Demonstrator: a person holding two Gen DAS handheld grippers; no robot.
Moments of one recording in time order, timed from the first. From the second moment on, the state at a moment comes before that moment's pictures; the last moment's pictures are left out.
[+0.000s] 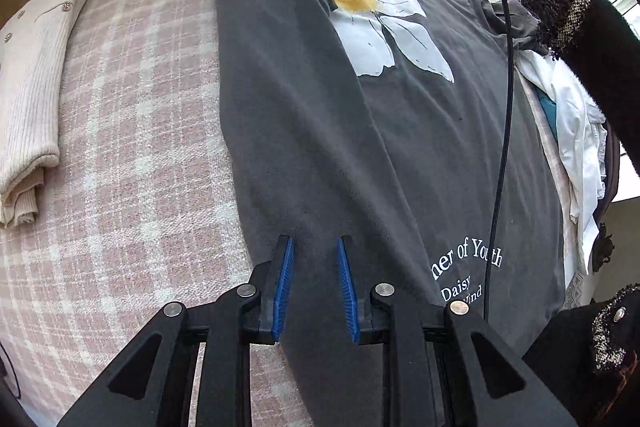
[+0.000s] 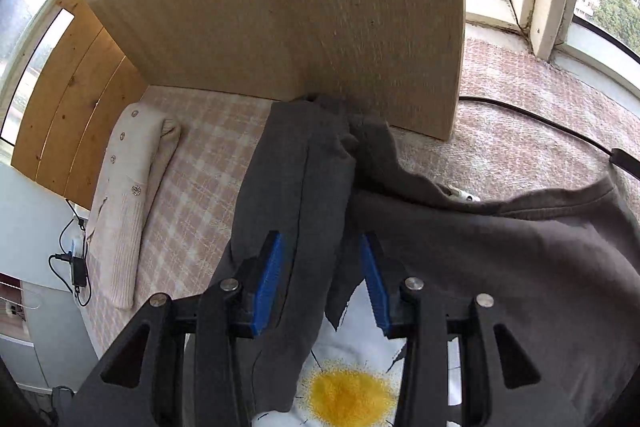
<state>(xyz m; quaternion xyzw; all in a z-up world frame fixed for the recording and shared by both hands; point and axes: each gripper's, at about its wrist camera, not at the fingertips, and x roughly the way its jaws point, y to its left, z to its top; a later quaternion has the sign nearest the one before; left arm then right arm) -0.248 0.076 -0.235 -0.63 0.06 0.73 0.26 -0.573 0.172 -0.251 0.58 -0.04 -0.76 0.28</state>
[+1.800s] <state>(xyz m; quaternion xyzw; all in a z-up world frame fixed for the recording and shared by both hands) -0.202 0.053 -0.219 -0.60 0.02 0.75 0.28 -0.461 0.092 -0.212 0.54 0.17 -0.68 0.46</state>
